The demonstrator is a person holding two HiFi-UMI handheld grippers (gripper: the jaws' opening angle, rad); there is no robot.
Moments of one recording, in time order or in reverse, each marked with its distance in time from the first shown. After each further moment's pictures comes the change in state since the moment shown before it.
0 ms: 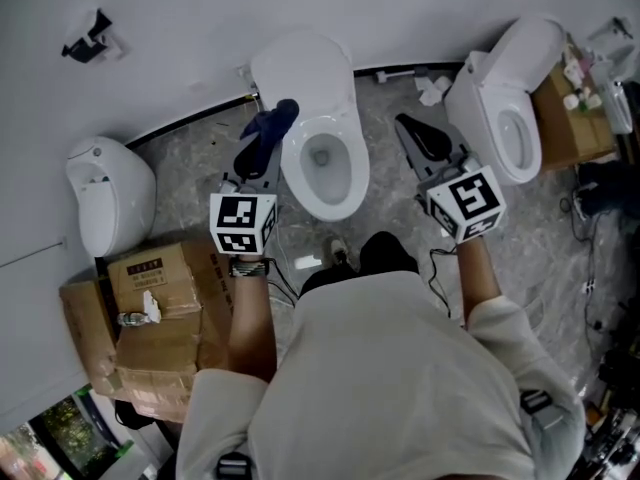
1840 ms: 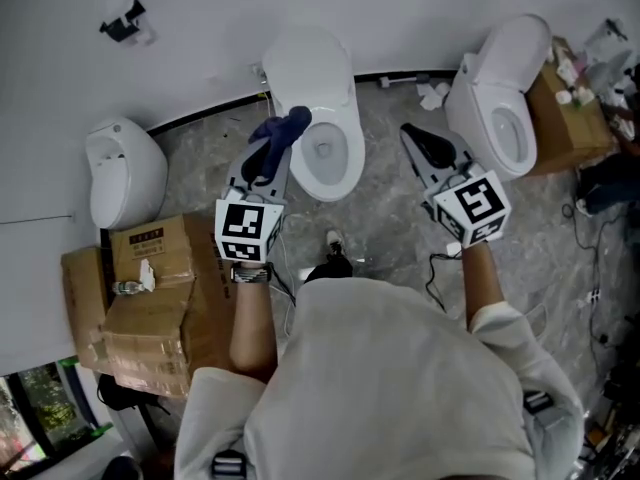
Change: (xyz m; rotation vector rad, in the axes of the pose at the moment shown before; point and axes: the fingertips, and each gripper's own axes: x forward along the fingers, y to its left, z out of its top) left arm -0.133 -0.124 0.019 0.102 -0.083 0.014; right arm -0.155 0.062 0.004 -0.038 -0.074 0.059
